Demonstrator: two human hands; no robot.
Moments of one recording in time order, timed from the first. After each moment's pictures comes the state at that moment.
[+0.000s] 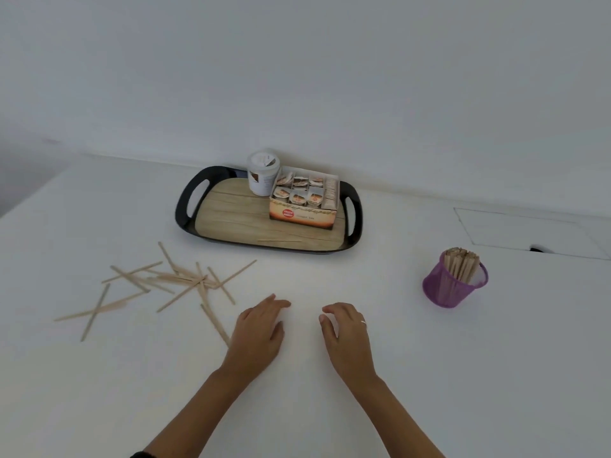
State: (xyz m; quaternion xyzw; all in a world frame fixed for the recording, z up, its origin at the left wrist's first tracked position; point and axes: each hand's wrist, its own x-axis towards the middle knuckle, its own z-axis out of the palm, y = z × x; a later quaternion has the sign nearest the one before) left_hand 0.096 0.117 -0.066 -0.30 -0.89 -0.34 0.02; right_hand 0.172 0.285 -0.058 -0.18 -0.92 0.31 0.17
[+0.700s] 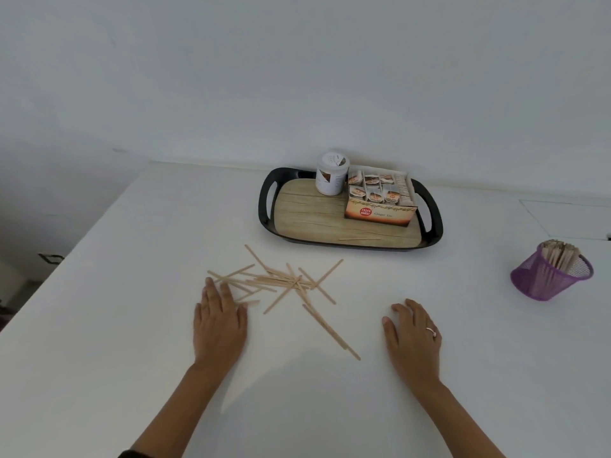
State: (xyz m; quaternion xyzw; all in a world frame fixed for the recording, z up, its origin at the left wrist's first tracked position) left_hand -0.004 -0.094 -0.078 -0.10 -0.98 -0.17 0.00; right_hand 0.143 0.189 -0.077 -0.31 -0.93 0.14 0.12
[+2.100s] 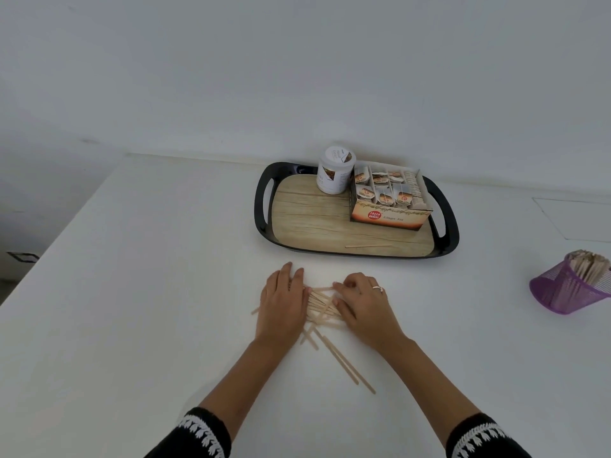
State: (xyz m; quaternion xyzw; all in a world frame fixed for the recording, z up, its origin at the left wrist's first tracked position) left_hand -0.049 0.009 -0.082 -0.27 -0.93 -0.24 0.03; right_hand 0.026 0.174 -0.065 -0.05 -0.99 0.13 0.09
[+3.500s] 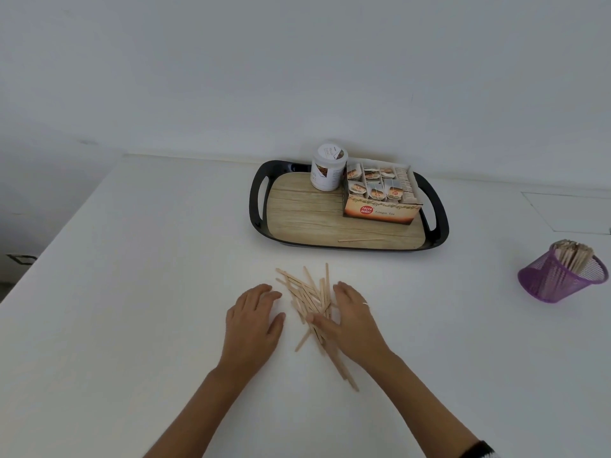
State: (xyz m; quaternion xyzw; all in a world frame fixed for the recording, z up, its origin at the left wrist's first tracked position) left_hand -0.016 -0.049 -0.077 -0.26 -0.92 -0.29 0.04; right_hand 0.053 0.131 -0.051 -0.18 -0.93 0.31 -0.02
